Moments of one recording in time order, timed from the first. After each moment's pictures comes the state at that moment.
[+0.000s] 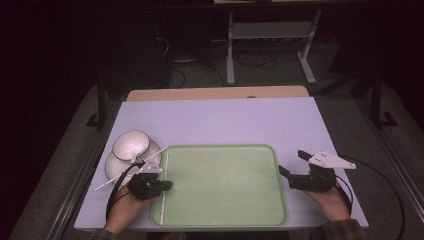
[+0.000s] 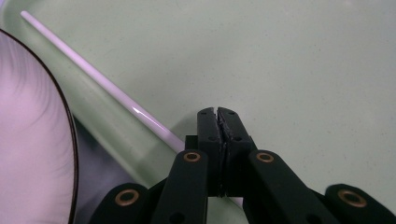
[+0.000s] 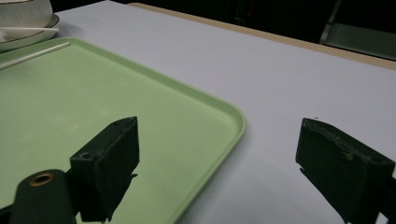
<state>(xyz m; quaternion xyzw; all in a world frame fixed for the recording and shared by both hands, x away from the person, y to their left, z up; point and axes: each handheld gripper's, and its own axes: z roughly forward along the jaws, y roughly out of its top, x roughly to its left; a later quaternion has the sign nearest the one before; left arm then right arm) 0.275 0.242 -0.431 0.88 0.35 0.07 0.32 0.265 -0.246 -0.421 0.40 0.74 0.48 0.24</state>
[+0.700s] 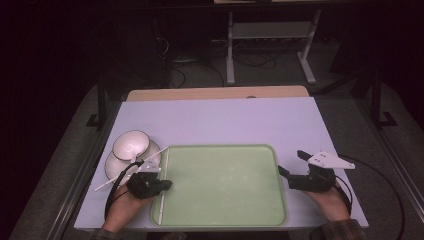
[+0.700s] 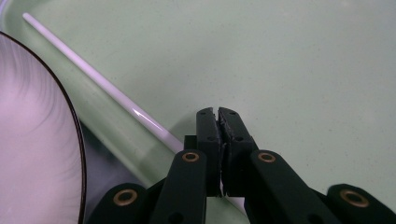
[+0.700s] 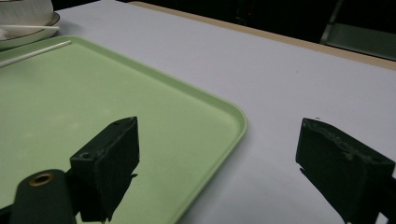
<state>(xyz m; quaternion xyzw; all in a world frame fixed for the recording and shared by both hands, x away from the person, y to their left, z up) 0.278 0.245 -0.430 0.88 0.34 0.07 0.33 0.265 -0.245 -0.421 0.40 0.74 0.48 0.24</state>
